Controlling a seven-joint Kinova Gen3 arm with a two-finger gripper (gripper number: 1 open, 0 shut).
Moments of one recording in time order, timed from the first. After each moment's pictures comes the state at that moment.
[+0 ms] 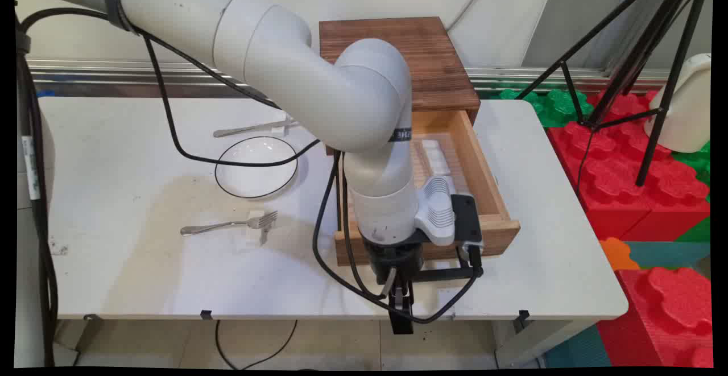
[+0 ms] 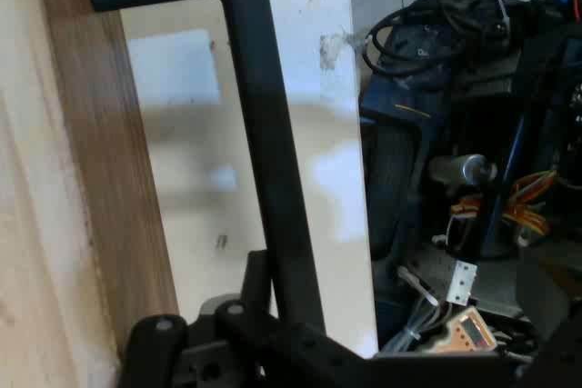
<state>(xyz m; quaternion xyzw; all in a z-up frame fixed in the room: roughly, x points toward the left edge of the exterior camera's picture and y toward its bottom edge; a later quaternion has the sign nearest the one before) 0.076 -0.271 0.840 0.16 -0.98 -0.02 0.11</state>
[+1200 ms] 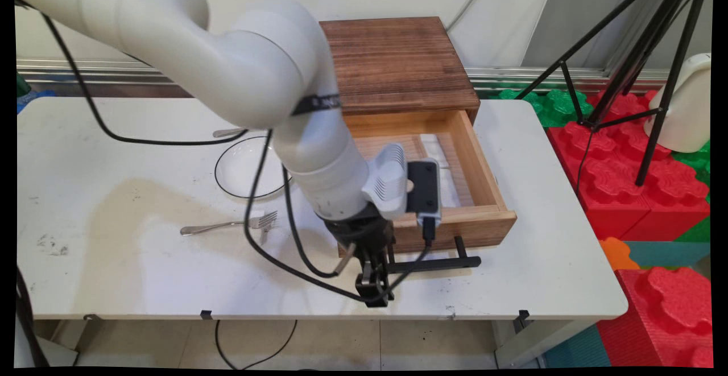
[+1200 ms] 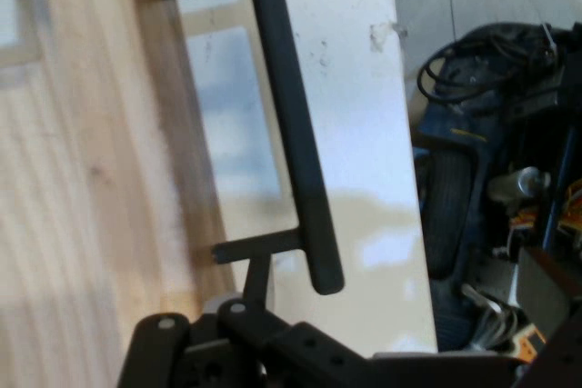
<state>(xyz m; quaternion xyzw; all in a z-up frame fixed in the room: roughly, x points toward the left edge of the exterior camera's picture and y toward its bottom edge) 0.135 -0.248 0.882 0.14 -0.98 0.05 0.16</state>
